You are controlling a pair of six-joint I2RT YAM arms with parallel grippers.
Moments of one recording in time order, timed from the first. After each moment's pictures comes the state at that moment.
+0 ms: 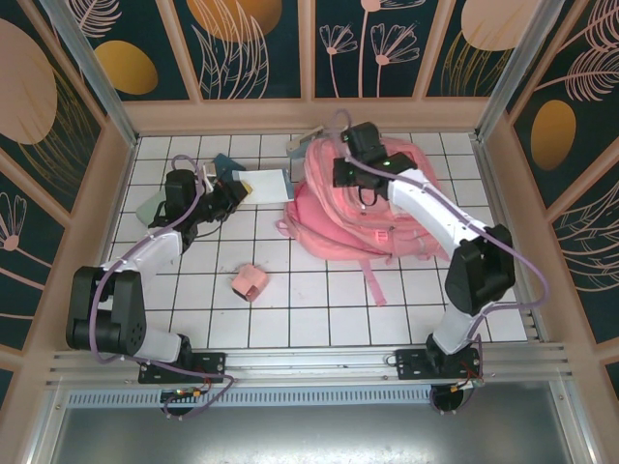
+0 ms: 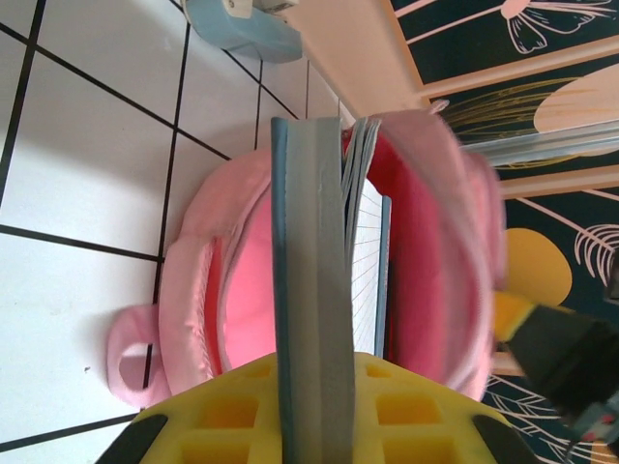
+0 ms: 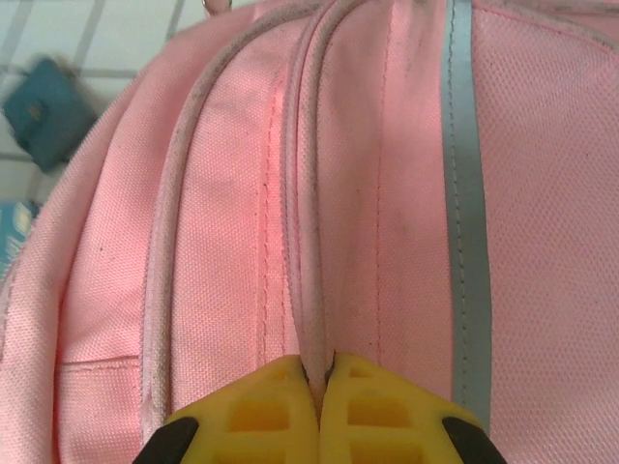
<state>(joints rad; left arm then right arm) -0.12 1.45 0.79 0.21 0.64 -1.00 0.52 1.71 1.55 -0.60 0.03 0.35</state>
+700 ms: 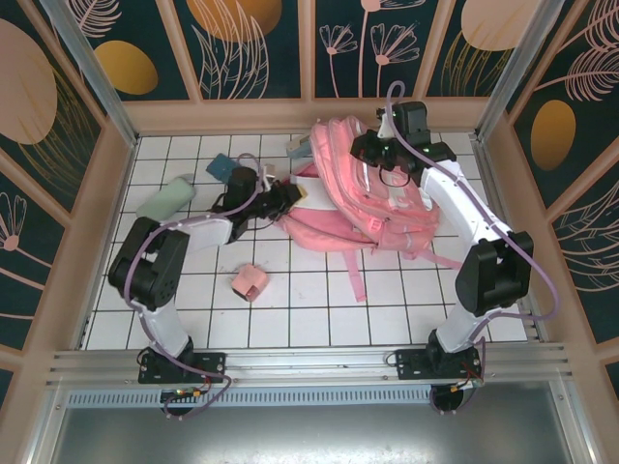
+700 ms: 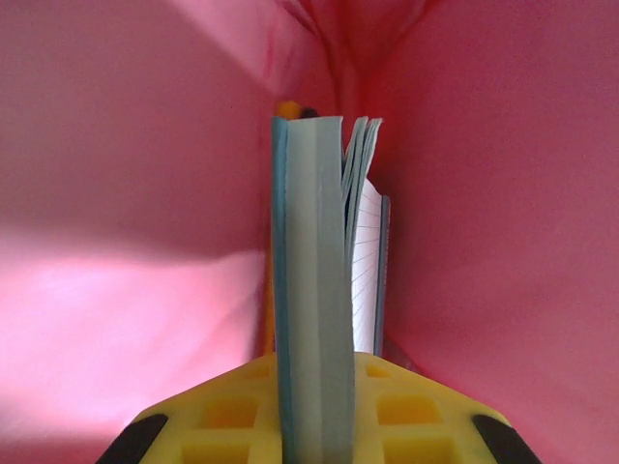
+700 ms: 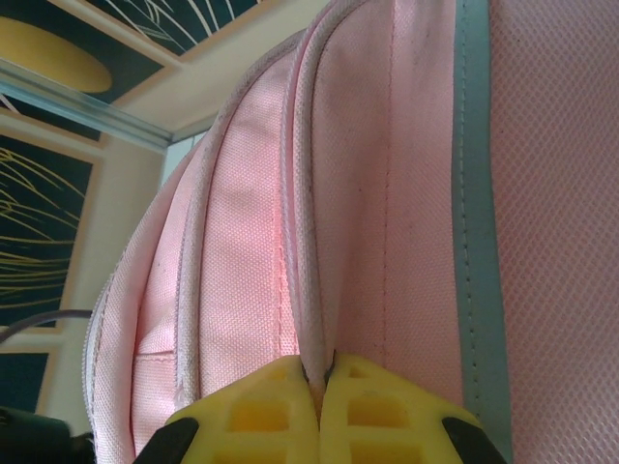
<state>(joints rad) -0.45 1.84 1.01 0.45 0.59 -1.18 0.30 1.67 1.56 -0.48 -0.44 0.60</state>
